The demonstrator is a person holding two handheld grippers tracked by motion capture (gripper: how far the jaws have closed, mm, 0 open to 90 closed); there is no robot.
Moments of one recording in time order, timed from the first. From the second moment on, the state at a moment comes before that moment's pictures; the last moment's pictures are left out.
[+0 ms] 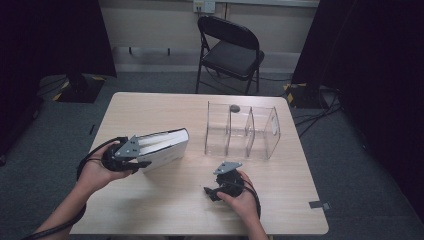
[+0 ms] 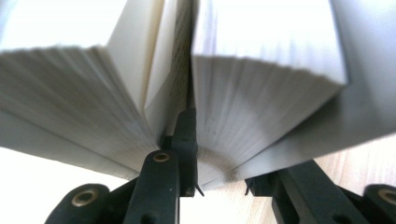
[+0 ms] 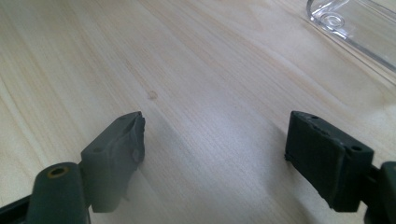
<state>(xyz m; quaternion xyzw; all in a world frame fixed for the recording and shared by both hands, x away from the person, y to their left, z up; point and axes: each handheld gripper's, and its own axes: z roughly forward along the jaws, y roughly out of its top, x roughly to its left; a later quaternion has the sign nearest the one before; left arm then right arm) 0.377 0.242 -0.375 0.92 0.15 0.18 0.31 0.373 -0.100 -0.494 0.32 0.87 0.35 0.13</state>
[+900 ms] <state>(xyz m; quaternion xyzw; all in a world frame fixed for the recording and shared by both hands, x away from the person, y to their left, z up) 0.365 0.240 -0.370 0.93 0.12 0.14 0.32 0.371 -0.101 -0.501 0.32 0.86 0.37 0.14</state>
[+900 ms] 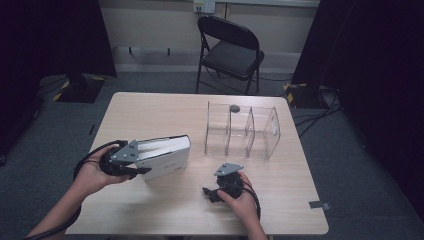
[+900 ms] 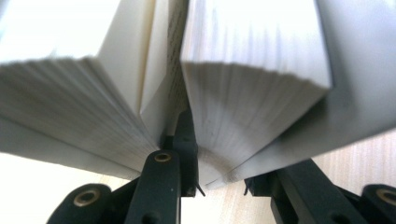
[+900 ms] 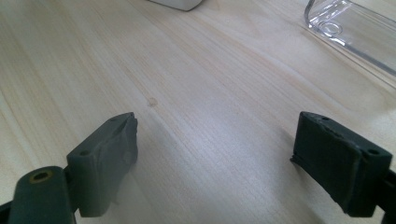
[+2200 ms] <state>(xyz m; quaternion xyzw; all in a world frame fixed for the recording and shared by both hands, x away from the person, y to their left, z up) 0.362 0.241 -0.367 0.93 0.14 0.10 0.33 0.371 -0.101 -0.501 0.32 0.86 0.37 0.14</state>
